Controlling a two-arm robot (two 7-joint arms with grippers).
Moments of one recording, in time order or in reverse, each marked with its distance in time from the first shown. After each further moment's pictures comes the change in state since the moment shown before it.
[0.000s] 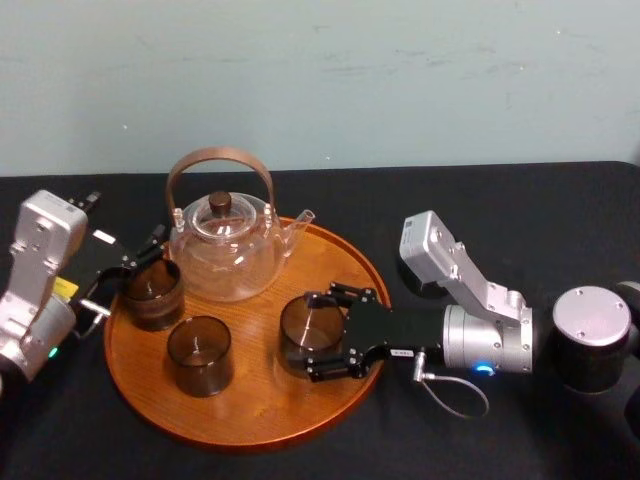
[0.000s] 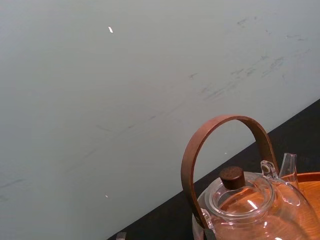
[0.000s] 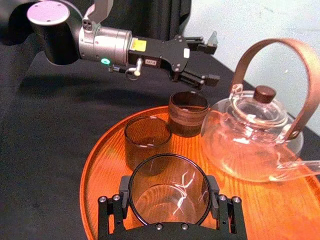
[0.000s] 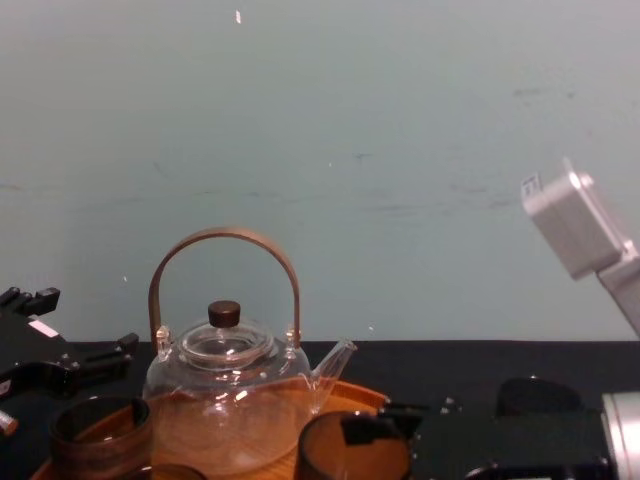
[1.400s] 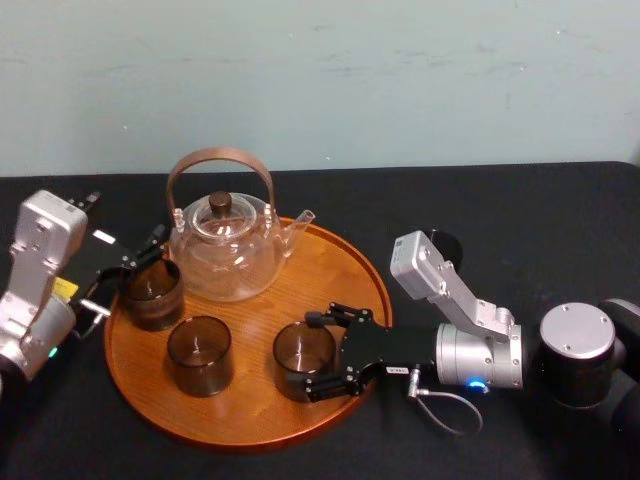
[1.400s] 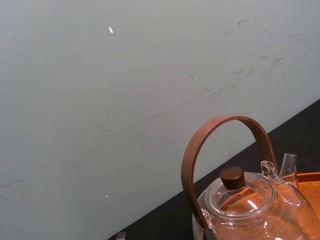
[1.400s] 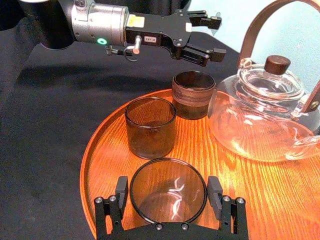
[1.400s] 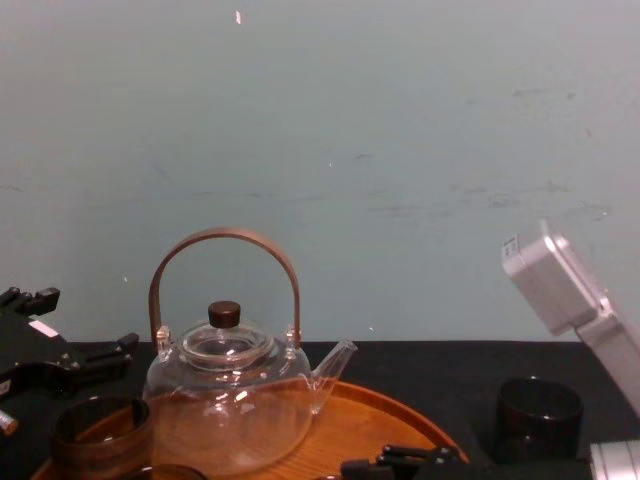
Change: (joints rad) left arm 0.000 0.000 0.000 0.000 0.000 0.000 0.000; right arm 0.006 -0.030 -0.025 0.086 0.004 -0.007 0.010
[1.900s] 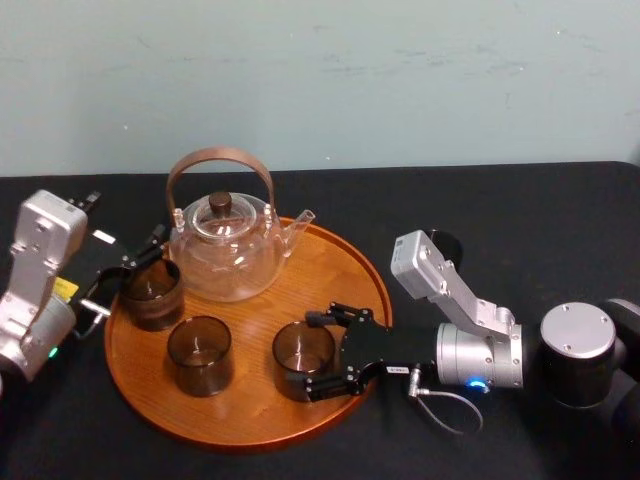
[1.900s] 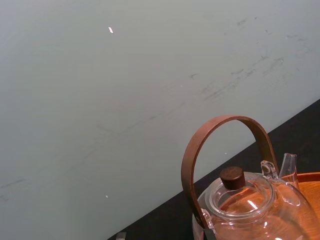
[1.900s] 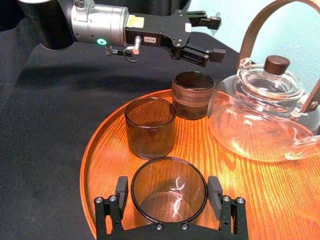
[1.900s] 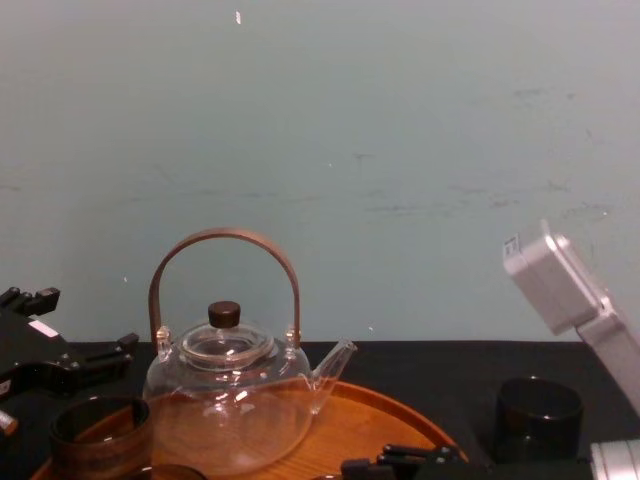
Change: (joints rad) left arm 0.000 0.000 0.000 0.000 0.000 0.000 0.000; right arm 0.000 0.000 0.001 0.000 0.001 0.001 0.001
